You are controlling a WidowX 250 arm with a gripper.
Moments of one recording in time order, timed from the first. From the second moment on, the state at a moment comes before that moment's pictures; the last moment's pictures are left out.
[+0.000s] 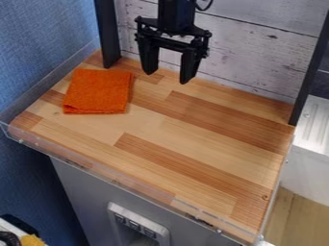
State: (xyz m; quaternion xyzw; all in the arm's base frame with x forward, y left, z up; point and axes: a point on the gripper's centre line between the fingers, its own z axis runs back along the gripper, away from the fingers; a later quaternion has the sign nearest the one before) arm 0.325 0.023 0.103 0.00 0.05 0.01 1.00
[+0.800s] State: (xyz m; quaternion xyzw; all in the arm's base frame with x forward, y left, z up) arm 0.341 0.086 0.097 -0.01 -0.01 -0.04 1.00
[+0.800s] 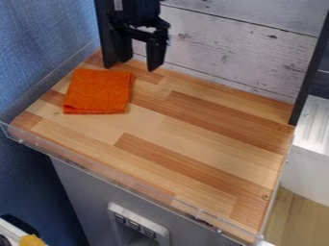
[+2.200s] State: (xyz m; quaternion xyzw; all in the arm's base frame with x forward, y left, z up) arm 0.350 0.155 0.066 0.00 0.01 -0.09 1.00
